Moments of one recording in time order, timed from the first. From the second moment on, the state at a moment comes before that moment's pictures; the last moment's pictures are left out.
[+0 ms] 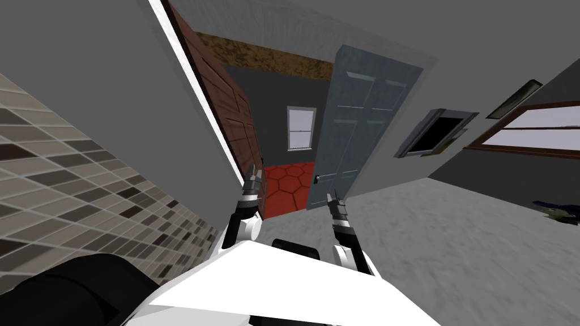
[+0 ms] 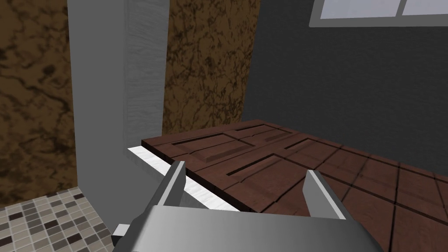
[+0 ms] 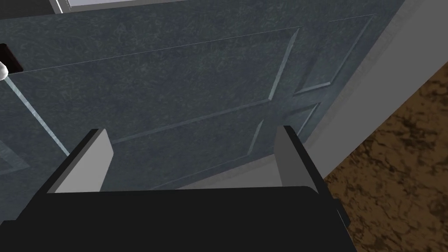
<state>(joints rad) 0.38 -0.09 0.15 -1.76 -0.03 -0.56 -0.07</state>
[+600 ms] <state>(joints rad) 0.36 -0.10 0.16 -1.63 -0.02 -0.60 -0.07</state>
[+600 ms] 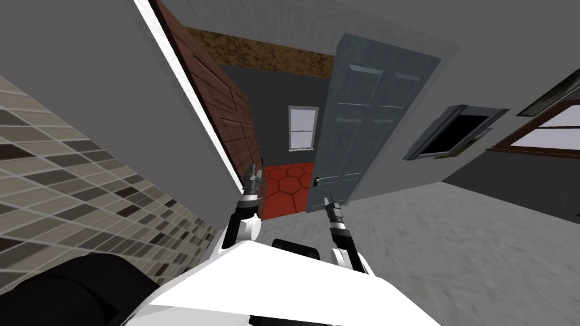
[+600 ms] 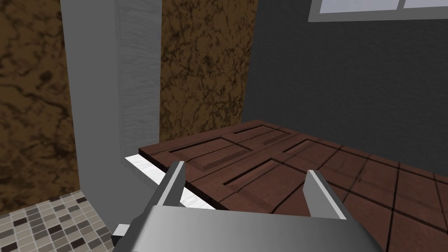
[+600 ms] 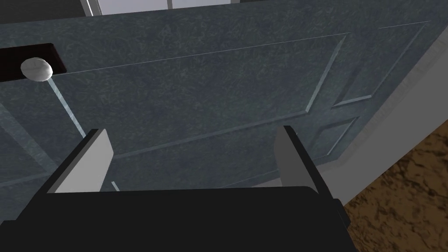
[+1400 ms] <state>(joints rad) 0.32 -0.10 0.20 -1.45 -0.01 -0.65 -0.06</state>
